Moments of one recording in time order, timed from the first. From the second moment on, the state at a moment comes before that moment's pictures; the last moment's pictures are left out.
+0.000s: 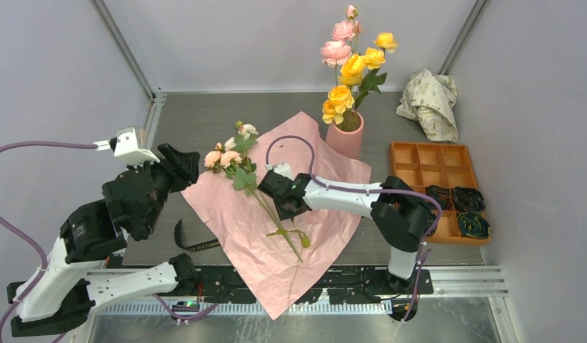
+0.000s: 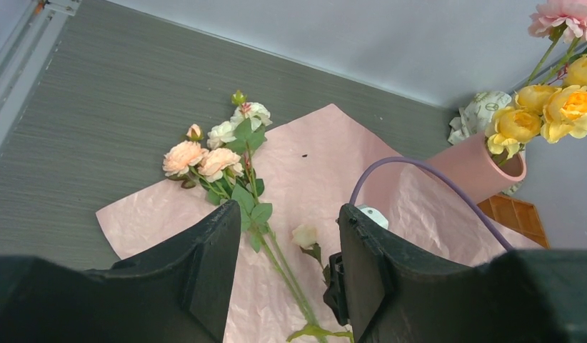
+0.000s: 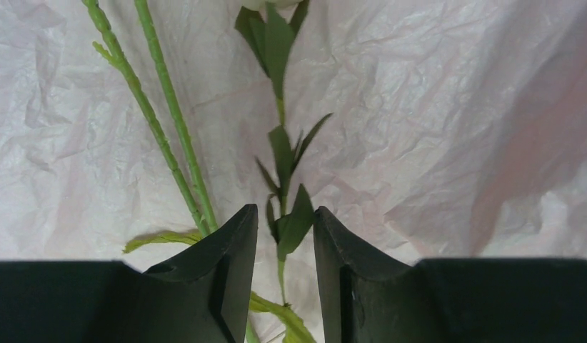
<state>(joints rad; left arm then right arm) -1.03 0.73 1.35 -0.90 -0.93 -0.64 1.05 1.80 1.24 -0.64 0.28 0.63</state>
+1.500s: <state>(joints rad) -1.03 0.68 1.32 -0.90 -0.93 -0.65 1.03 1.37 1.79 -0.63 0.69 0.20</state>
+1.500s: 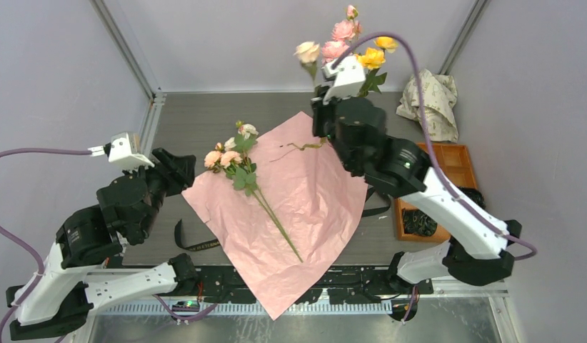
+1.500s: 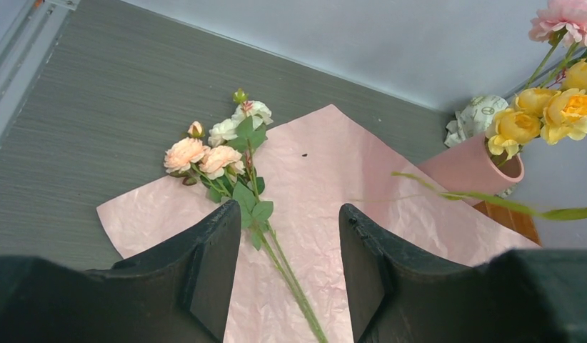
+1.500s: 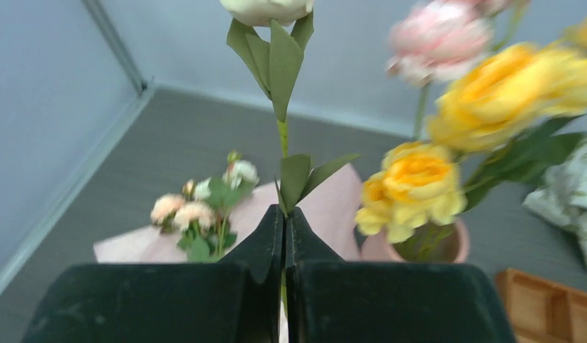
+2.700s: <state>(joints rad) -1.03 0.70 1.30 -0.88 -0.92 -0.65 0.84 1.41 1.83 0.32 0.94 -0.77</state>
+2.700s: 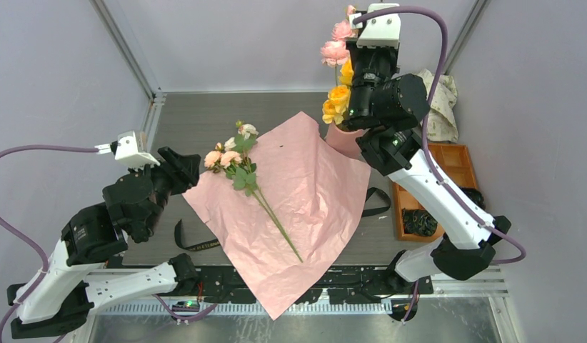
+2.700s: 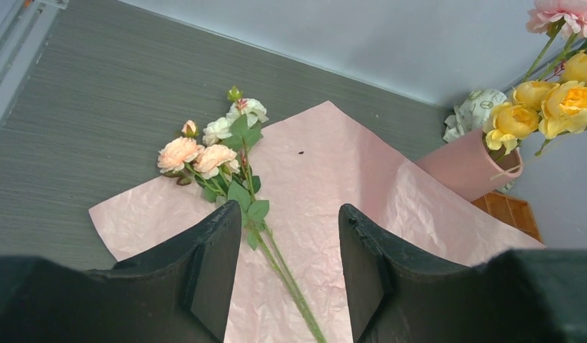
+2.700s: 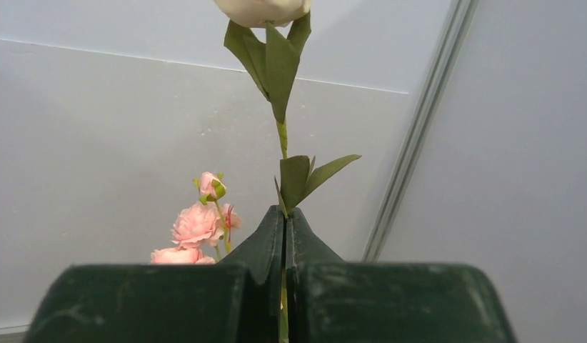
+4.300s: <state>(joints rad) -1.03 0.68 1.26 -0.82 -0.92 -0.61 0.75 1.18 1.35 0.54 0.82 -0.70</state>
